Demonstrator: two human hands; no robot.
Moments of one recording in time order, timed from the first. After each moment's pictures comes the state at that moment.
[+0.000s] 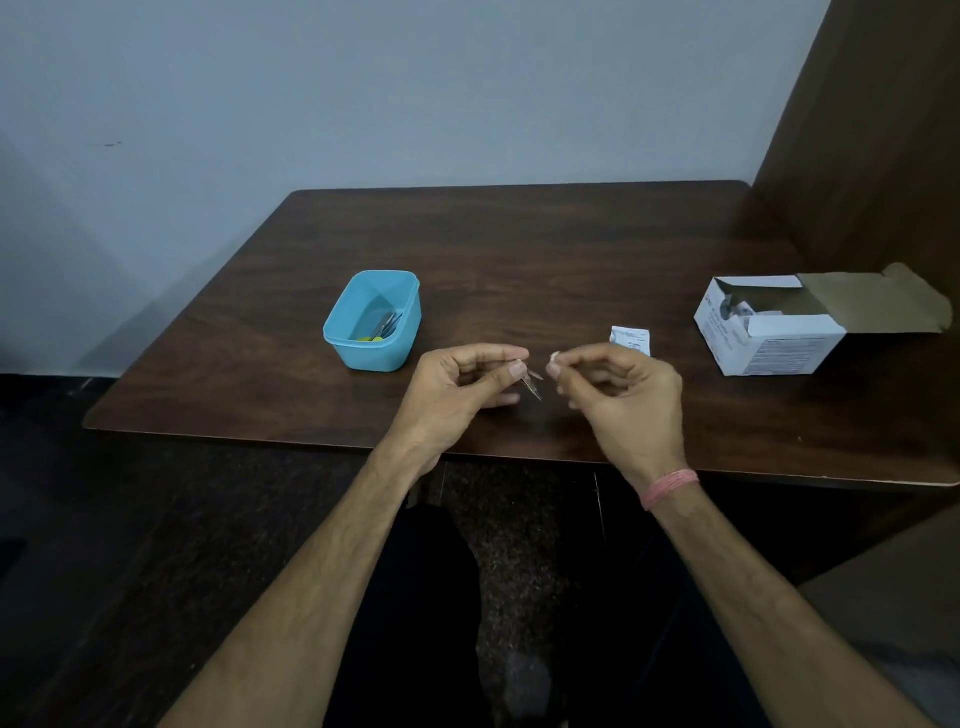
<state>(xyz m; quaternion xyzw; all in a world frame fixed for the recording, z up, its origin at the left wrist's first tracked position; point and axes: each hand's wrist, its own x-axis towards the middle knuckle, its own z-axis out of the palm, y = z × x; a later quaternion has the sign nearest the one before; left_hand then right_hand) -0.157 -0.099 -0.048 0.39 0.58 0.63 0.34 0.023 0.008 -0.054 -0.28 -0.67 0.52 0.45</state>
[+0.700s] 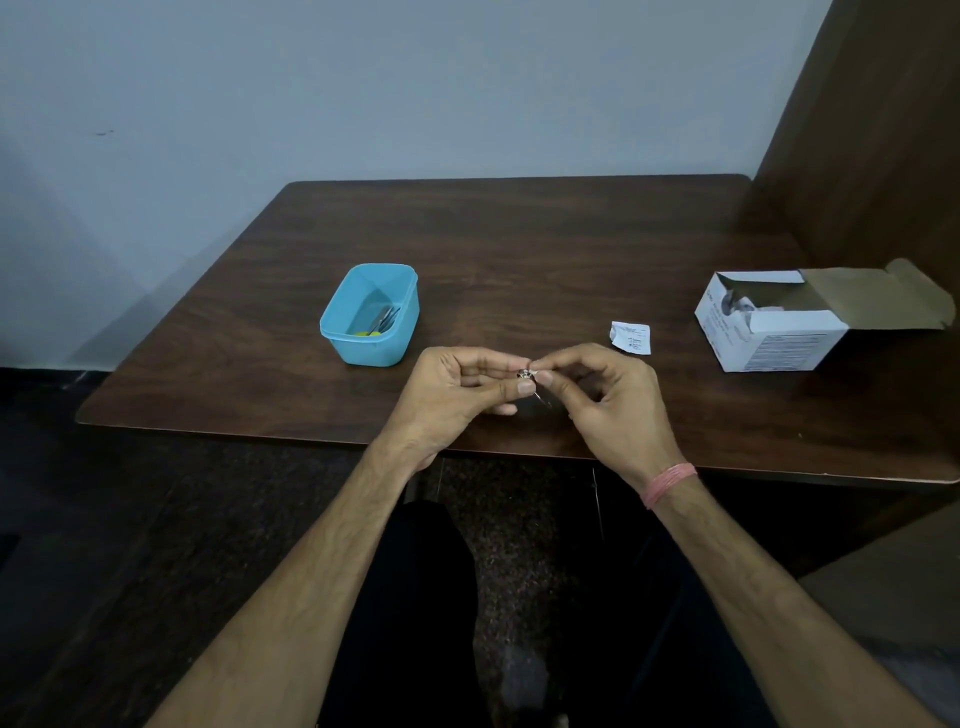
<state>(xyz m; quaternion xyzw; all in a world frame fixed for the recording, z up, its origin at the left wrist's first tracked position) -0.155 -0.104 -0.040 0.41 0.59 0.60 0.37 0.022 0.013 -0.058 -0.25 -0.78 0.43 0.38</state>
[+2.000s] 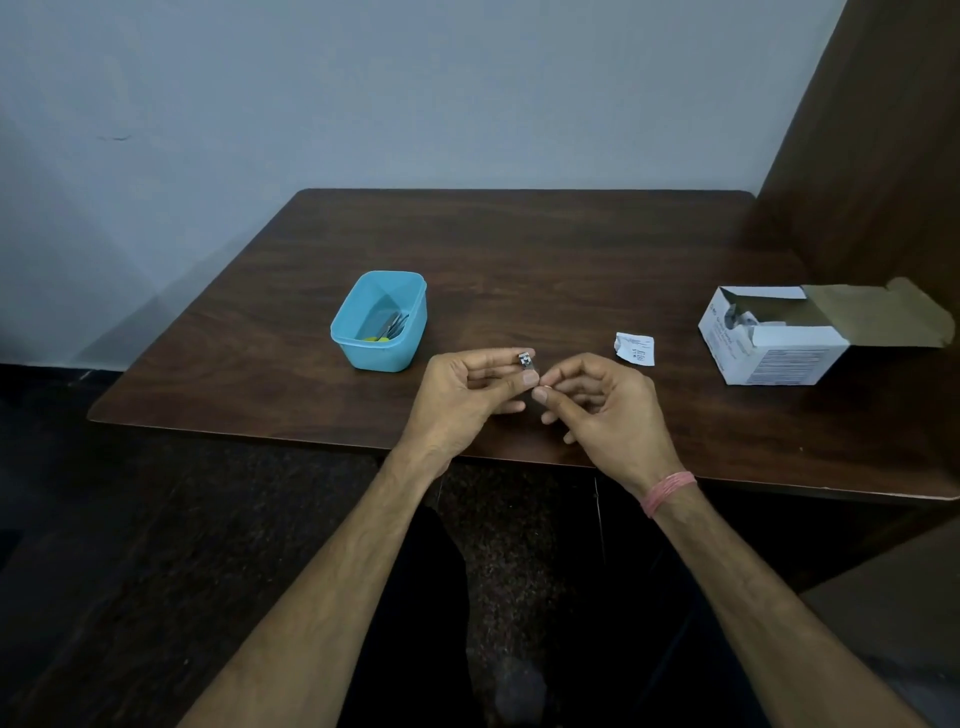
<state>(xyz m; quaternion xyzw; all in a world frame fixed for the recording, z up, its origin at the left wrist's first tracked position) -0.149 -0.096 -0.047 0.36 0.60 0.63 0.34 0.021 0.006 -0.053 -0.27 -0.74 0.52 0.34</state>
